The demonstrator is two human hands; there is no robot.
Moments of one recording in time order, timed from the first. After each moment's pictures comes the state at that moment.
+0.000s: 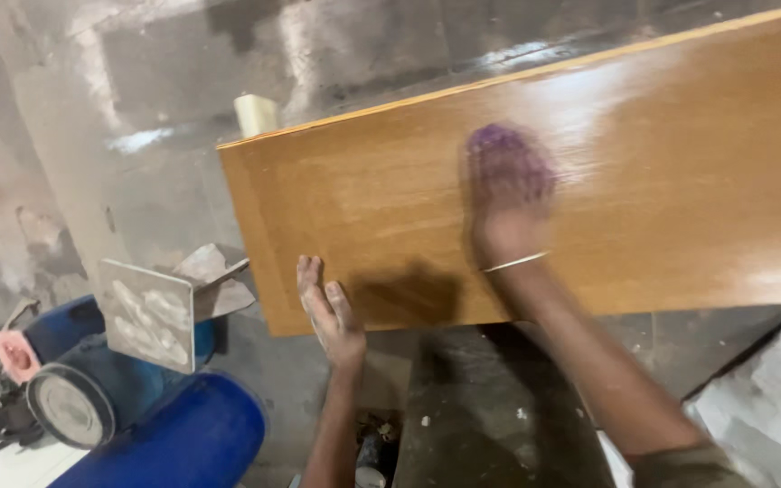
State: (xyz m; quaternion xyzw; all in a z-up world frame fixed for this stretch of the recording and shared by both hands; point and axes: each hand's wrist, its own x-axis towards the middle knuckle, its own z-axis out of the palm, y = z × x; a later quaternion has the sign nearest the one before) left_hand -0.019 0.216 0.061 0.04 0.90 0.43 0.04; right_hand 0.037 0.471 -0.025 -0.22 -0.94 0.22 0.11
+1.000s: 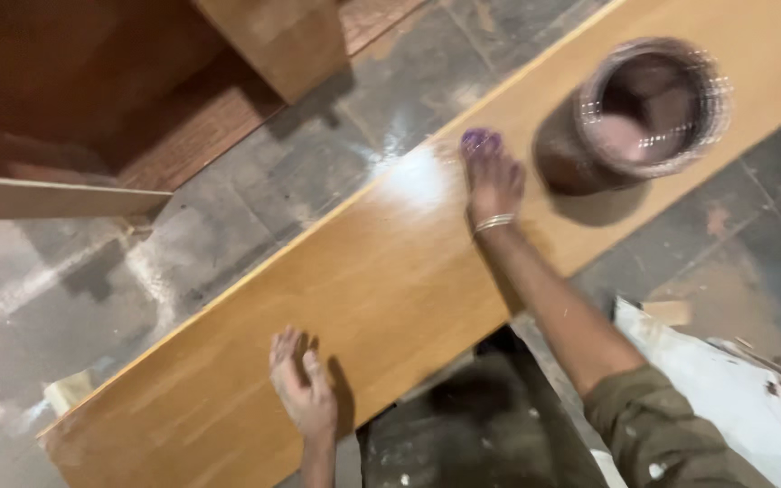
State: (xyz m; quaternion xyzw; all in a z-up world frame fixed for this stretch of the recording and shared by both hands) left_hand 0.066 0.511 0.081 0.23 0.84 0.48 0.12; right_hand 0.205 0.889 -0.028 -0.48 -0.88 0.00 0.02
